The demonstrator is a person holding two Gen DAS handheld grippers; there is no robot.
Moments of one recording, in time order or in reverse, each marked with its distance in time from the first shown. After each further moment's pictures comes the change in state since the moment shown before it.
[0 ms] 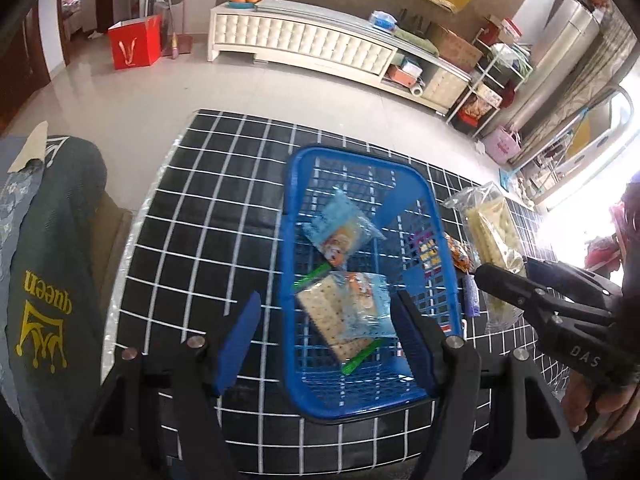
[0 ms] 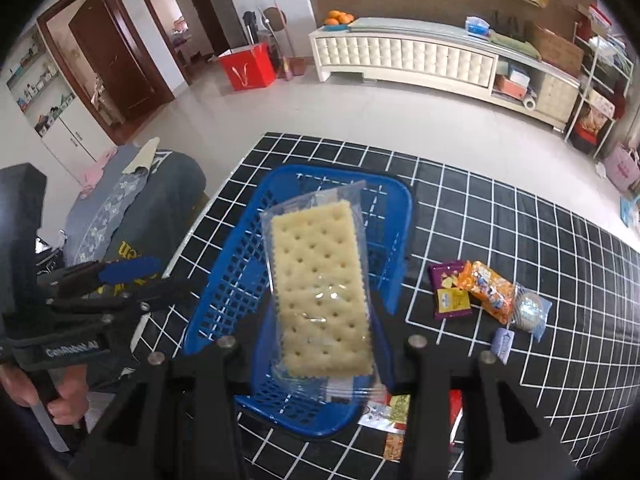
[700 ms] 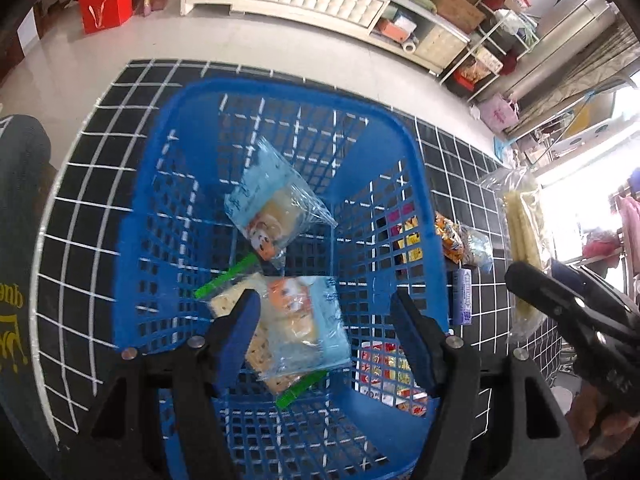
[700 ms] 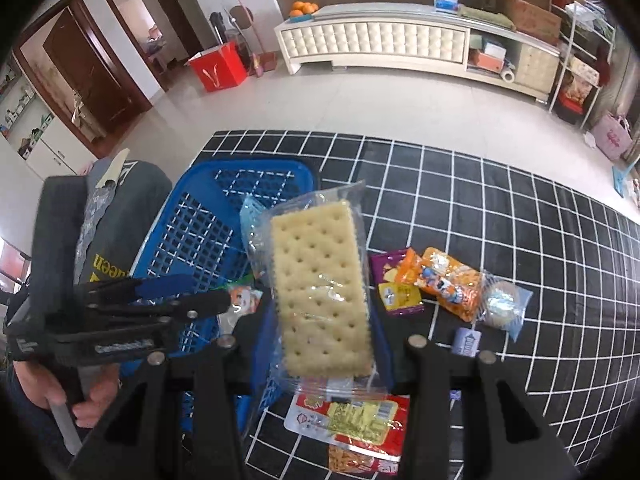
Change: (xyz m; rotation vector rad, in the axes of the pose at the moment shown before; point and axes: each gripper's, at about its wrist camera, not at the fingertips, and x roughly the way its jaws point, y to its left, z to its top) left arm 0.103 -0.066 0.013 -0.023 0.171 -0.053; right arm 0.014 -0.088 -0.007 0.092 0.022 -0.004
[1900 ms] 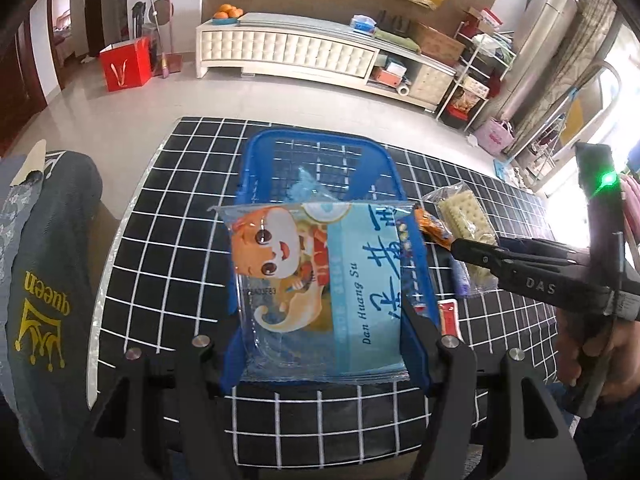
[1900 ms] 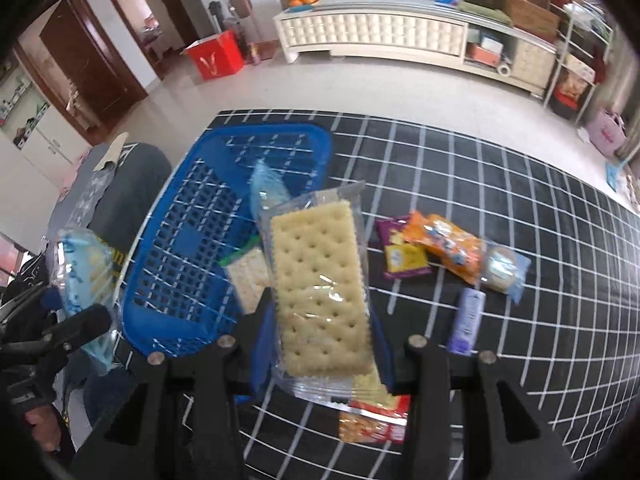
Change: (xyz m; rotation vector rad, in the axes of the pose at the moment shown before) left arm -0.093 0.015 -0.075 0.082 -0.203 0.086; right arm 0.002 0.027 -0.022 -0.017 0.044 -0.025
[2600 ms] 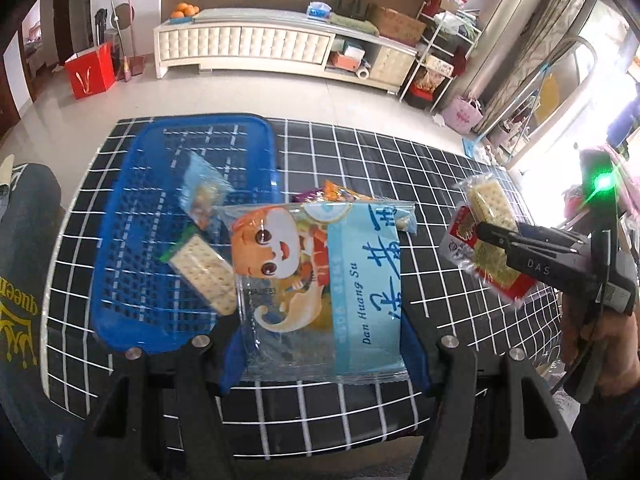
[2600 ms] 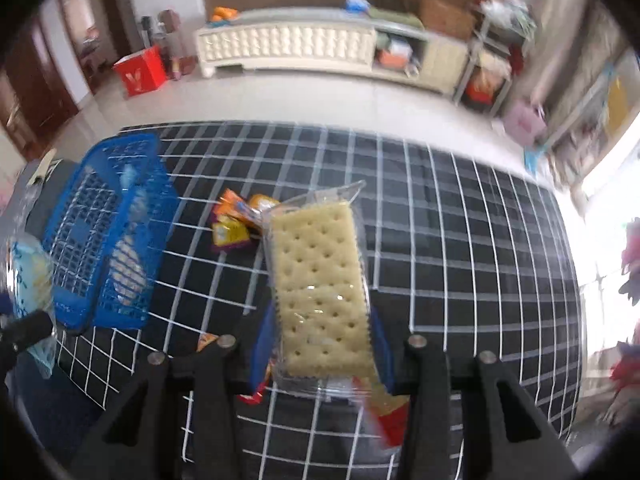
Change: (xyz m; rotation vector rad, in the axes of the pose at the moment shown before) left arm 0.019 -0.109 -0.016 0.073 0.029 -0.070; right arm -0.069 -0.119 -0.053 0.062 -0.064 -0.274
